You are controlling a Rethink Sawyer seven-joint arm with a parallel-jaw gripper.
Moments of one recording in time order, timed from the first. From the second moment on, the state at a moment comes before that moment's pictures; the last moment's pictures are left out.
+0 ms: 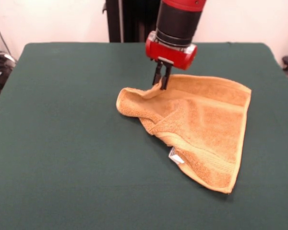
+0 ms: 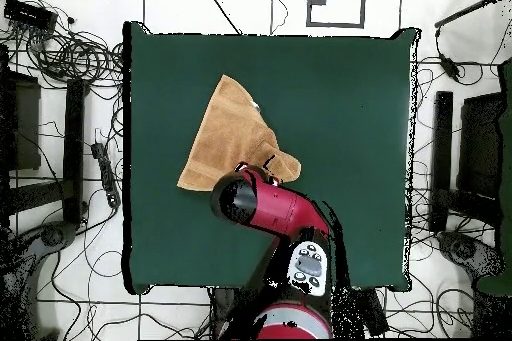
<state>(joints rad) 0.04 -0.49 -0.25 1.77 0.19 0.20 1.91</state>
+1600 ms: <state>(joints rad) 0.00 -0.52 -0.25 1.81 0.19 0.20 1.91</state>
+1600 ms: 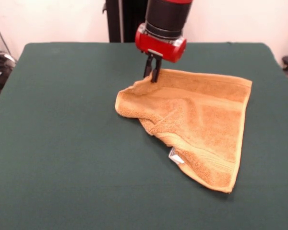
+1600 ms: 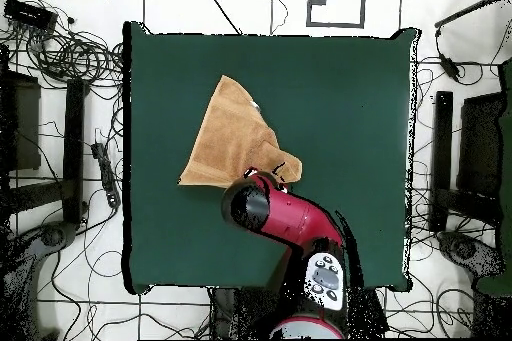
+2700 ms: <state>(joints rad) -0.03 -0.52 -0.25 1.84 0.17 0.20 1.91</state>
